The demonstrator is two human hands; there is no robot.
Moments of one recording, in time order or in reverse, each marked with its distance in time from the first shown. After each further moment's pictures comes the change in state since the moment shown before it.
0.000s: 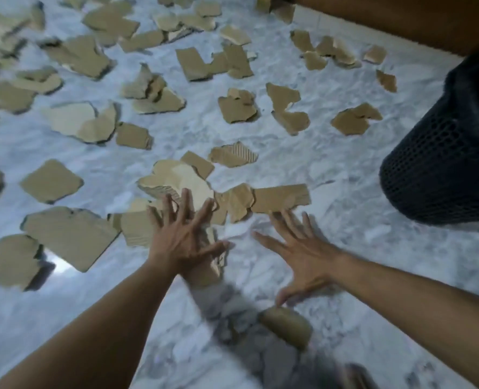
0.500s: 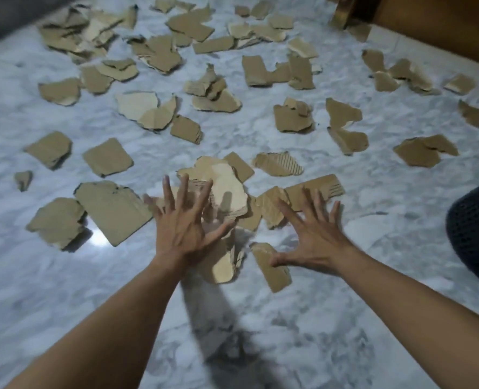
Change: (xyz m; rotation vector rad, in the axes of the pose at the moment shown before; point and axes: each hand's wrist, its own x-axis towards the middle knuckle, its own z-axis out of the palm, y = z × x) left_hand -0.010 -0.025 0.000 -0.033 0.355 -0.301; right_hand 0.080 0.014 -0.028 0.086 0.226 0.112
